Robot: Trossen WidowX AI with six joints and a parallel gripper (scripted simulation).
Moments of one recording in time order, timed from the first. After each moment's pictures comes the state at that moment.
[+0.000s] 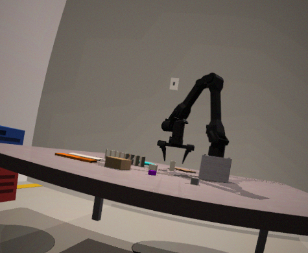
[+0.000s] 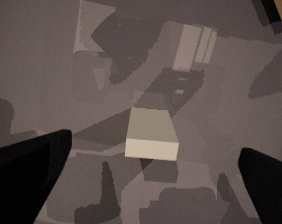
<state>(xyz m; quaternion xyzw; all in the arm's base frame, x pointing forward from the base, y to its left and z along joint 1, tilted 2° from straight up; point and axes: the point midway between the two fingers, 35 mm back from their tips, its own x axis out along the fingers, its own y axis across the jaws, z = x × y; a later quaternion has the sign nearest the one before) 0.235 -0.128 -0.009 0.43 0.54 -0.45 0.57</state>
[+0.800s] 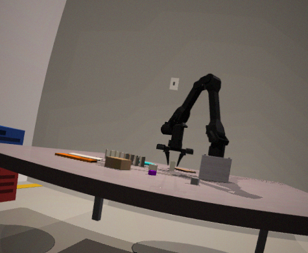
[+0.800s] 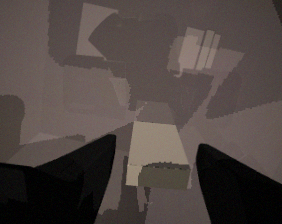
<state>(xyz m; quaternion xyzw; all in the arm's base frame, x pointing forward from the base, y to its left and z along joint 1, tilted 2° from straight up) 0.237 -0.130 -0.030 0.43 0.53 -0.45 0.57</state>
